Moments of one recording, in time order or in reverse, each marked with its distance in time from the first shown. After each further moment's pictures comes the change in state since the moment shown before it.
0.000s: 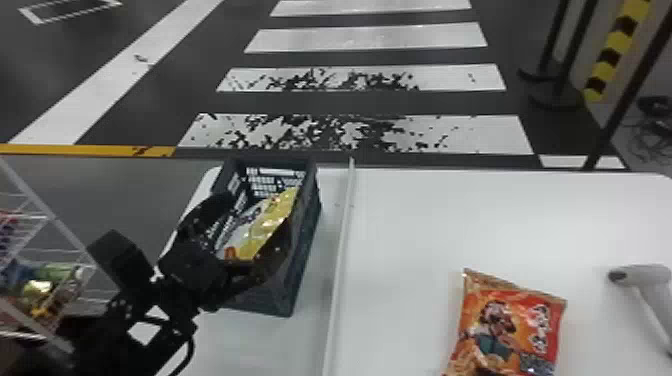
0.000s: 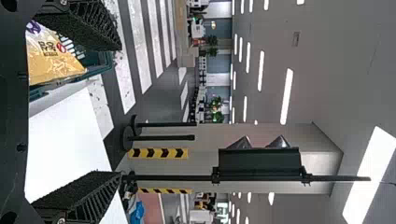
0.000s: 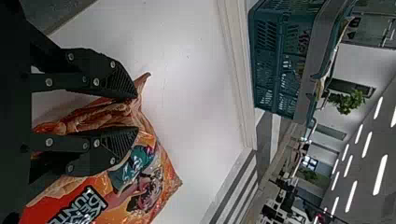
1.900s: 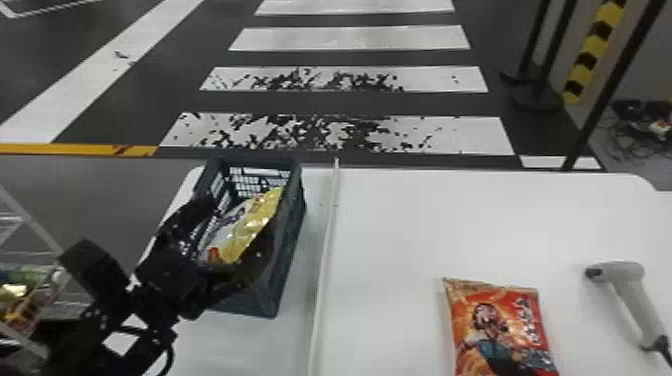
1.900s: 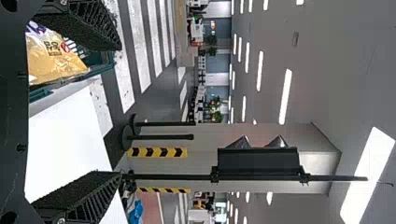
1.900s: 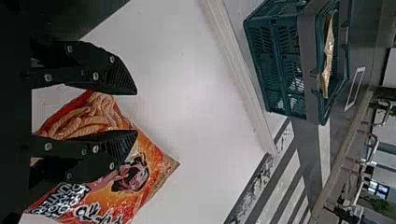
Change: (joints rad) left arm 0.017 -0.006 0.005 0.009 -0.001 -0.026 -0.012; right arm 0.150 -0.023 -0.129 -0.588 -0.016 0.644 0.306
